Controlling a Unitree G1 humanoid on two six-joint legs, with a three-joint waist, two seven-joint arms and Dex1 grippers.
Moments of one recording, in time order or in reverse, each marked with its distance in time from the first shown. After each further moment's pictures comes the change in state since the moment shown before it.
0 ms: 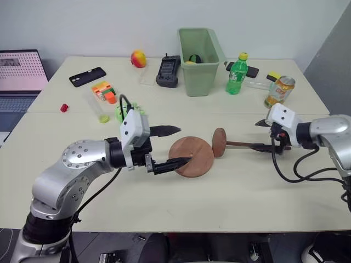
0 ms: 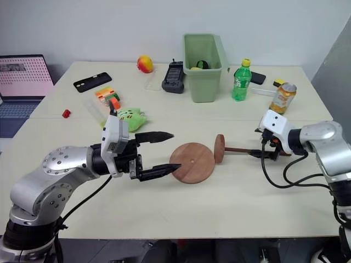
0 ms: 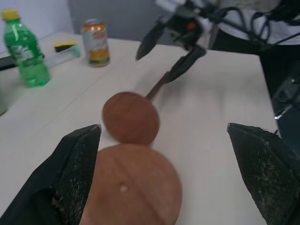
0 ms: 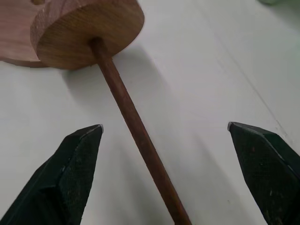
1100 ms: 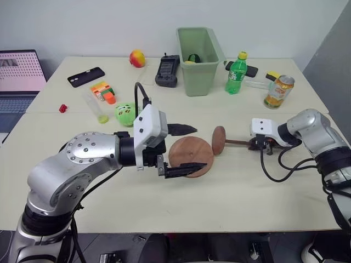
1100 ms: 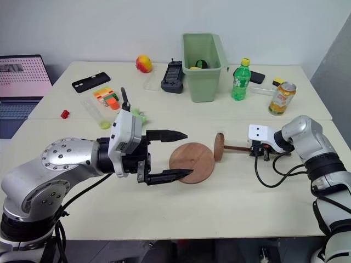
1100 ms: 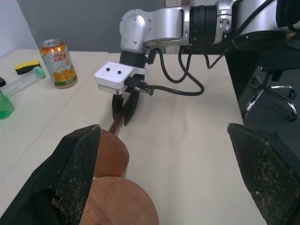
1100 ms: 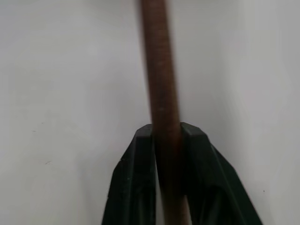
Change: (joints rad) left arm -0.106 0.024 -0.043 -0.105 -0.085 0.136 0.087; right arm -0.237 0.138 0.216 0.533 -0.326 -0.402 0.180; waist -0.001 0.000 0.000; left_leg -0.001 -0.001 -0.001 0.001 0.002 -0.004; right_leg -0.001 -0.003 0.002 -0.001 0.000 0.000
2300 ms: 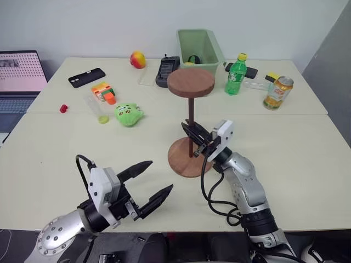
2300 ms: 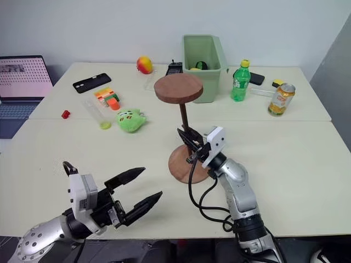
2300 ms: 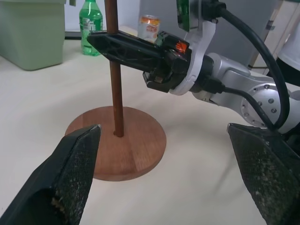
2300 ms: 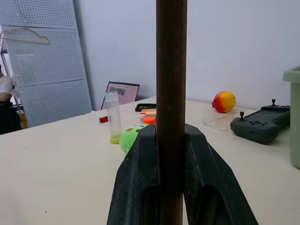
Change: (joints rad) left arm 0.896 -0.199 0.239 -0.177 0.147 -0.419 0.101; right arm 0.535 0.813 -0.264 -0.604 0.368 -0.143 -0.727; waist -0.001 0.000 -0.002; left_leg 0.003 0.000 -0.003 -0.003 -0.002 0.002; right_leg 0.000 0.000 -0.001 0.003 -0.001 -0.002
